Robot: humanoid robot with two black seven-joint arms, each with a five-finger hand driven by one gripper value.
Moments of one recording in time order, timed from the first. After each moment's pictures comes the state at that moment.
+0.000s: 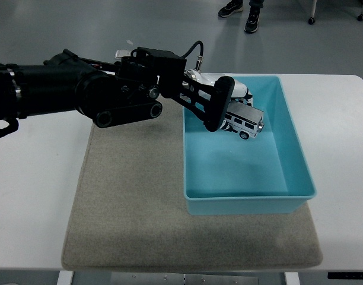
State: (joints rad) left arm -1.56 0.09 0.34 -0.97 0.99 -0.03 -0.14; right arm 0.04 0.00 -0.01 0.13 -0.02 0.10 0.12
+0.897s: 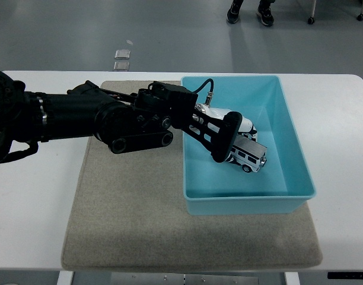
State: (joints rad) left arm -1.48 0.02 0.35 -0.96 0.99 -0.05 -0.13; right arm 0.04 0.00 -0.01 0.13 -0.02 0.10 0.12
